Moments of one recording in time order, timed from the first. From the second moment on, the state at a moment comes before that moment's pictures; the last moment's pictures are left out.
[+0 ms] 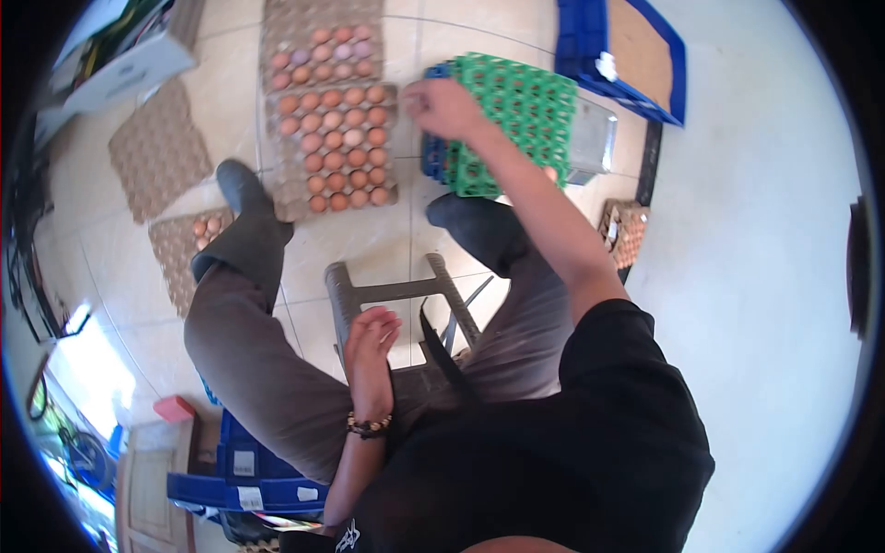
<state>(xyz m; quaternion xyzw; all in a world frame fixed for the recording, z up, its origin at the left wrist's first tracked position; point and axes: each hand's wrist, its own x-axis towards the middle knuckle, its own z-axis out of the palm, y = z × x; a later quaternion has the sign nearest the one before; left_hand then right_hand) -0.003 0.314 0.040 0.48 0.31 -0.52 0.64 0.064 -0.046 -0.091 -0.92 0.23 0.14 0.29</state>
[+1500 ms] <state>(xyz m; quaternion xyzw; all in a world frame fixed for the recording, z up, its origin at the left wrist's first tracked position) -0.057 0.359 0.125 0.34 0.12 -0.56 0.75 -0.126 0.253 0.135 -0.89 0.06 -0.26 0.37</state>
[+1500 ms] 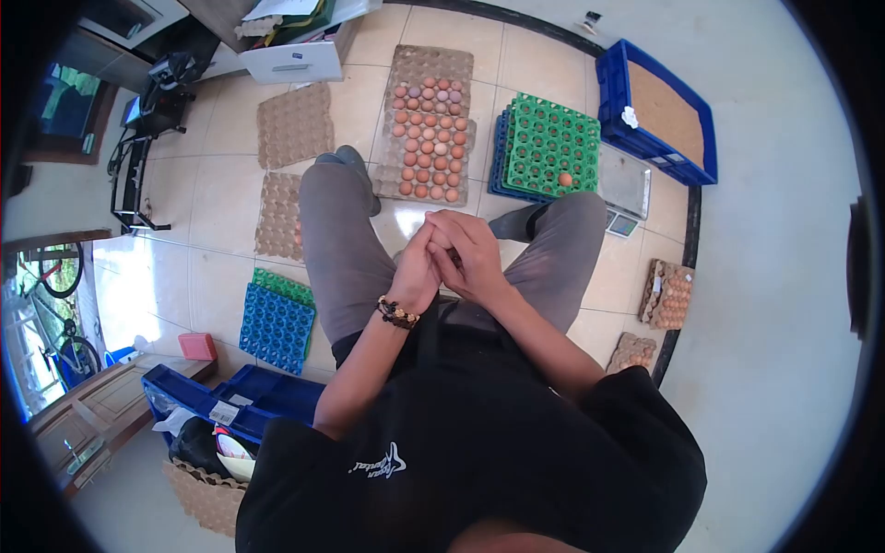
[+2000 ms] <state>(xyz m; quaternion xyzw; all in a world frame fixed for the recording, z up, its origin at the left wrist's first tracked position) -0.058 0.350 0.097 0.21 0.19 -0.59 0.75 -0.120 0.250 0.097 -0.74 0.28 -0.19 0.58</state>
